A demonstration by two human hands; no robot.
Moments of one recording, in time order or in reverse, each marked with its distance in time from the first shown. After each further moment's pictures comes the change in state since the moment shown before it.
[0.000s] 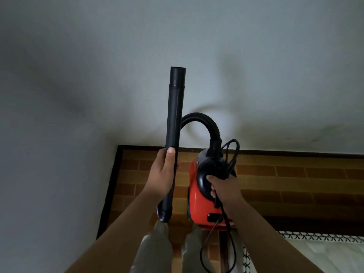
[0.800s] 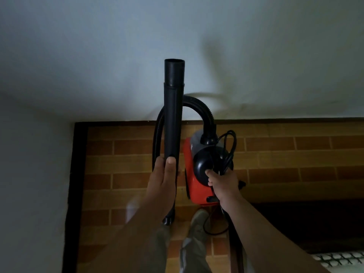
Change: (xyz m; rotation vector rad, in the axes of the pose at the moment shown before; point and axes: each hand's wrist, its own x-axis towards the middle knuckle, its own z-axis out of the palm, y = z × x) left_hand 0.202 -0.239 0.081 -0.055 -0.108 -0.198; right_hand 0.289 0.127 0.070 -0.112 0.150 0.095
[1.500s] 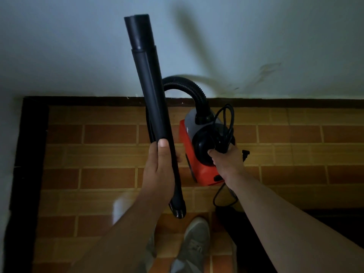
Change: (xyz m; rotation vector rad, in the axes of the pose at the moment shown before) left_hand 0.116 -0.146 0.073 -0.067 0.145 0.033; right_hand 0.196 0.091 0.029 -0.155 -0.020 -0.154
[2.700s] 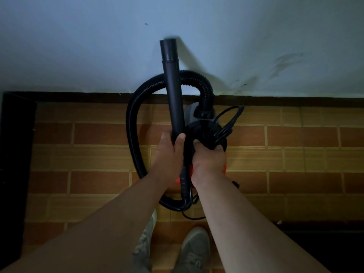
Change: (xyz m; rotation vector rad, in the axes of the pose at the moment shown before) left_hand 0.101 -0.045 0.046 0.282 -0.095 -0.017; right_hand 0.035 -0.012 0.068 0.509 0.176 0.249
